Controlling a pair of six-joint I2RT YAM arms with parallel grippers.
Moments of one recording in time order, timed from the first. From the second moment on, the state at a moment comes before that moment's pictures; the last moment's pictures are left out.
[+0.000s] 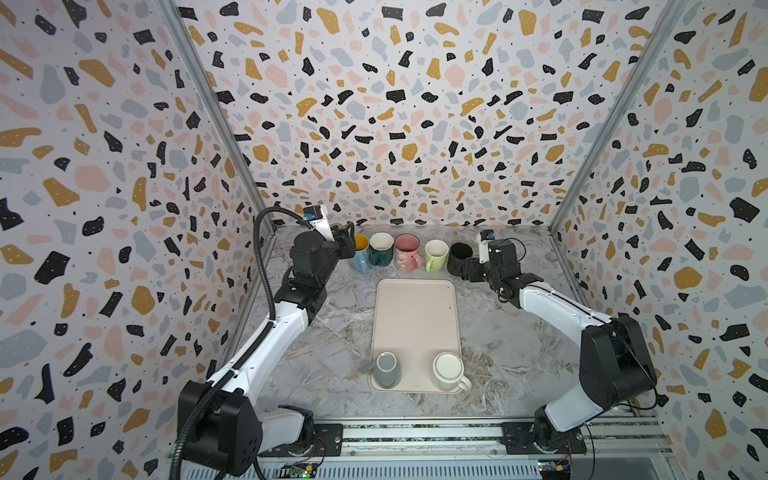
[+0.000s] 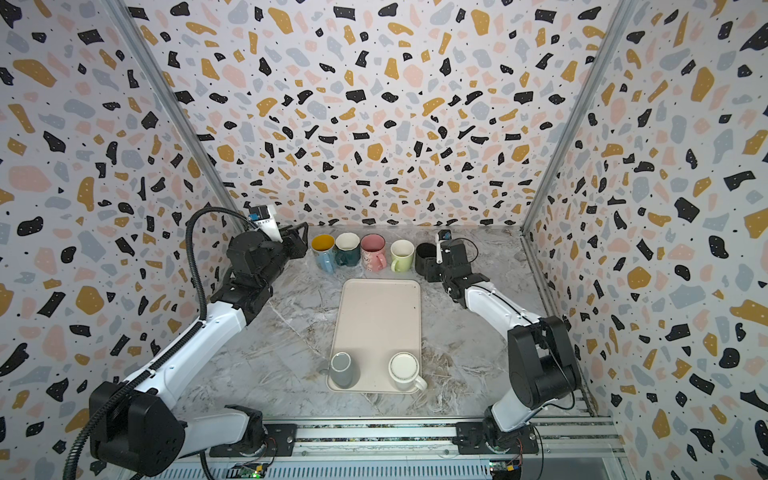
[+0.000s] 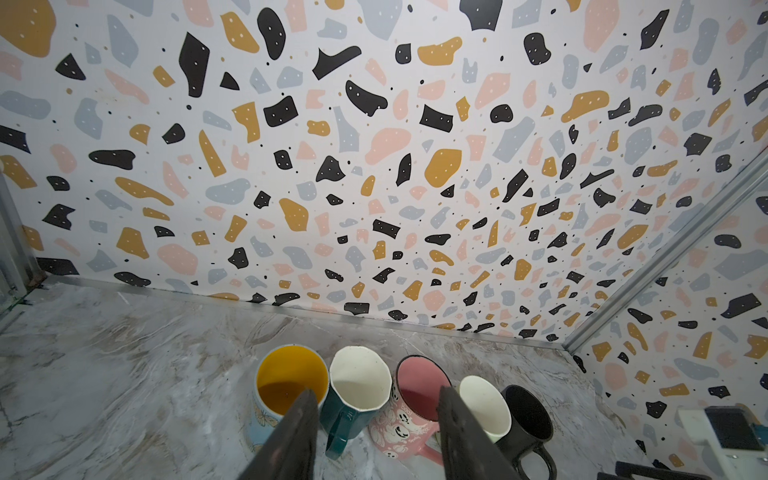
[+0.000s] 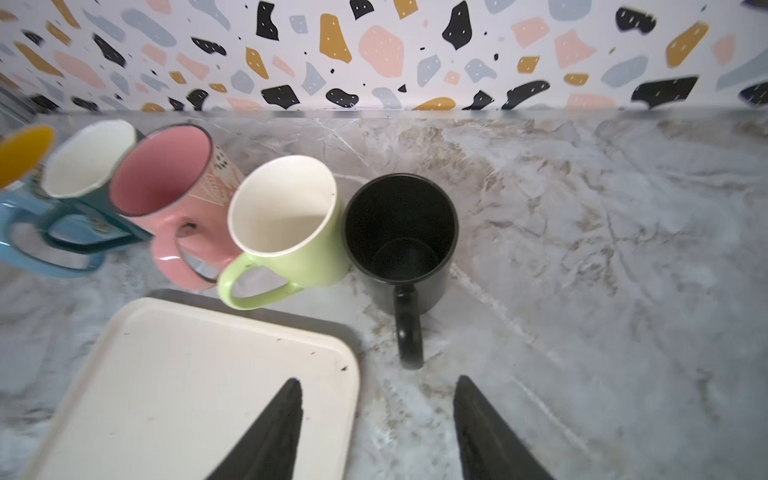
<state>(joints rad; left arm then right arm) -0.24 1.26 1.02 0.15 -0.01 -0.36 0.35 1.57 1.09 -0.14 -0.01 0.21</state>
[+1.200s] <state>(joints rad) -0.24 1.12 0.92 0.11 0.02 -0.49 0.23 0.54 0.48 -0.74 -0.86 1.61</state>
